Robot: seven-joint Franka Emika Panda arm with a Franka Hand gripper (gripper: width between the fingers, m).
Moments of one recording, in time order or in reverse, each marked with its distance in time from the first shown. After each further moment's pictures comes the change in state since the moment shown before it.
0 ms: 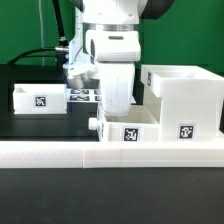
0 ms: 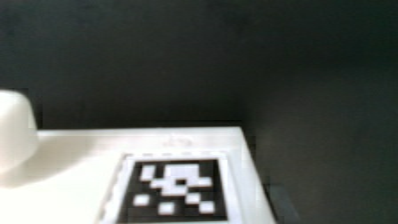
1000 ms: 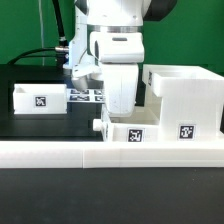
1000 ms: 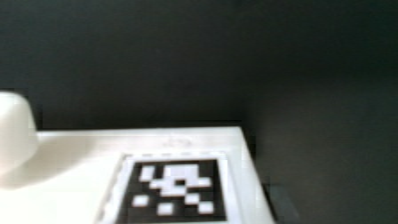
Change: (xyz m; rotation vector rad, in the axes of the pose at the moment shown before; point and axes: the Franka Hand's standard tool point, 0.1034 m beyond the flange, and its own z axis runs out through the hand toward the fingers) arm 0.009 0.000 0.003 -0.011 0.004 0.020
